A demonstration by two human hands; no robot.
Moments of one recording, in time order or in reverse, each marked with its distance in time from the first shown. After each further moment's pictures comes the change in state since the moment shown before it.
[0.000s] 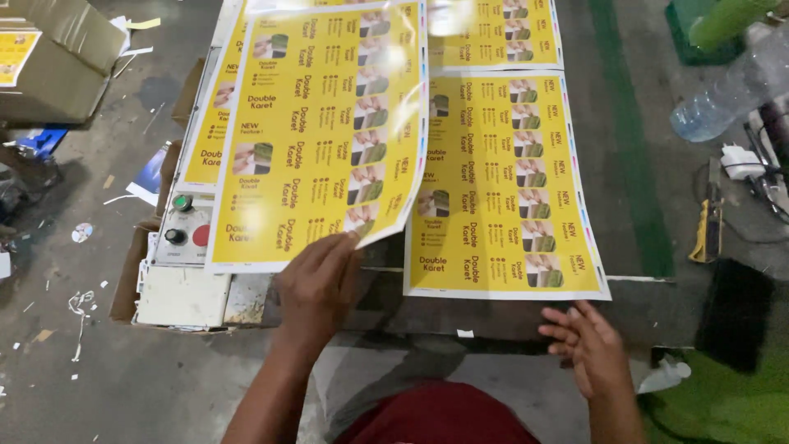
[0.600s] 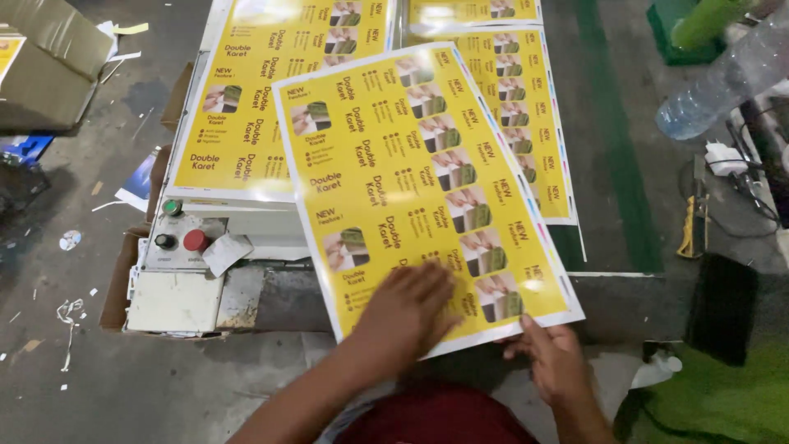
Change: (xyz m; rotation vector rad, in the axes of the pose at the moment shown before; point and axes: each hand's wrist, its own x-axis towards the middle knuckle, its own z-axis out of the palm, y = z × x) left_hand -0.023 0.051 0.052 -0.250 -0.557 0.265; right_hand -0.025 0.028 0.041 0.105 -0.173 -0.126
